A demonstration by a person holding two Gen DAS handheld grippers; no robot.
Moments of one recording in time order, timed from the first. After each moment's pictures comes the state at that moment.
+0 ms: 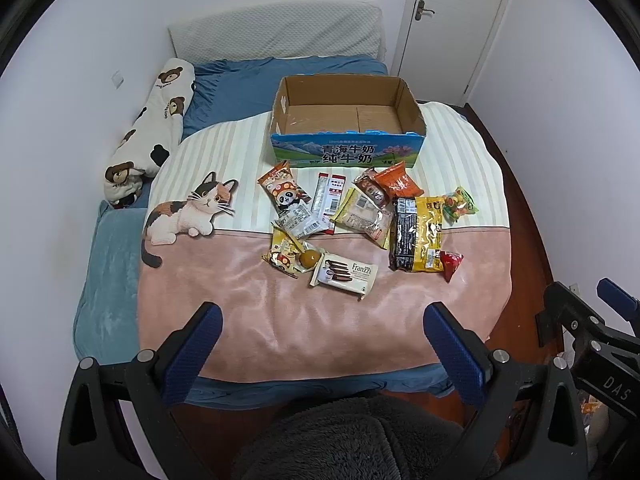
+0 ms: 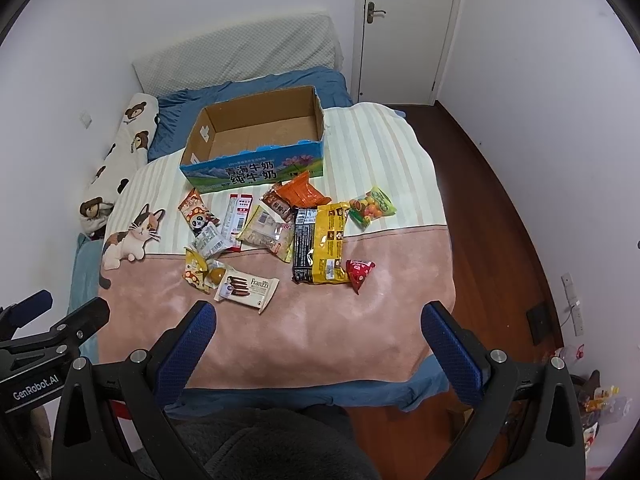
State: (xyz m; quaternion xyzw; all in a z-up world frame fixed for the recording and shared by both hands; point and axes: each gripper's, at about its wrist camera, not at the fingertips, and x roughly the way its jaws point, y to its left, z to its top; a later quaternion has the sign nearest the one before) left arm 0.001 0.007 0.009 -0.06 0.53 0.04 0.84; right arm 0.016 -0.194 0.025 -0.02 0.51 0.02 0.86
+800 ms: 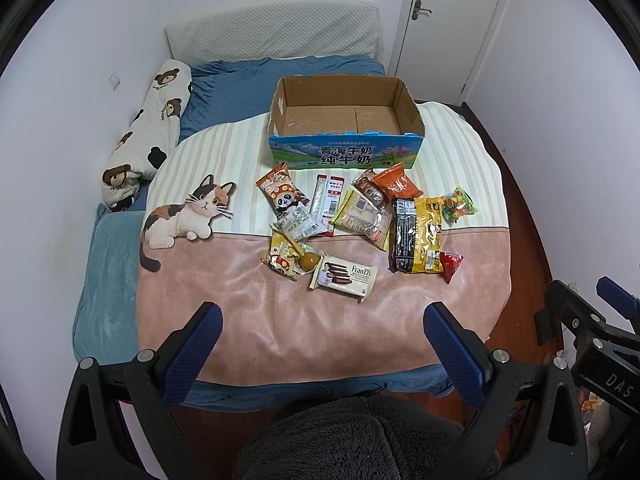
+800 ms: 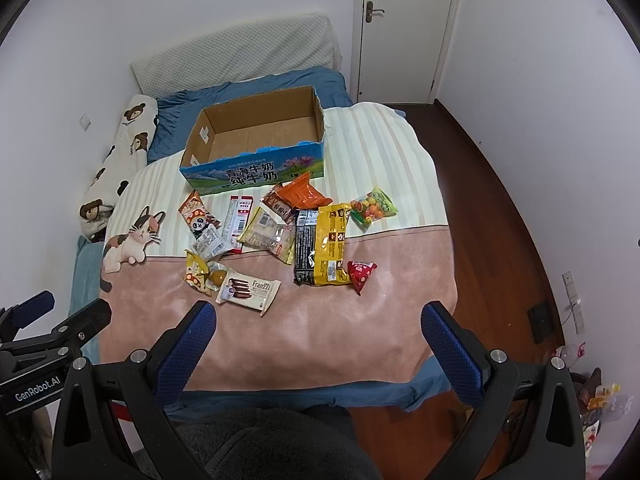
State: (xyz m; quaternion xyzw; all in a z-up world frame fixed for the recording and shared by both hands) left arm 0.003 0.008 0.009 -0.06 0.53 0.04 0.84; right arm 0.023 -0.192 0.027 -0.02 0.51 0.02 0.86
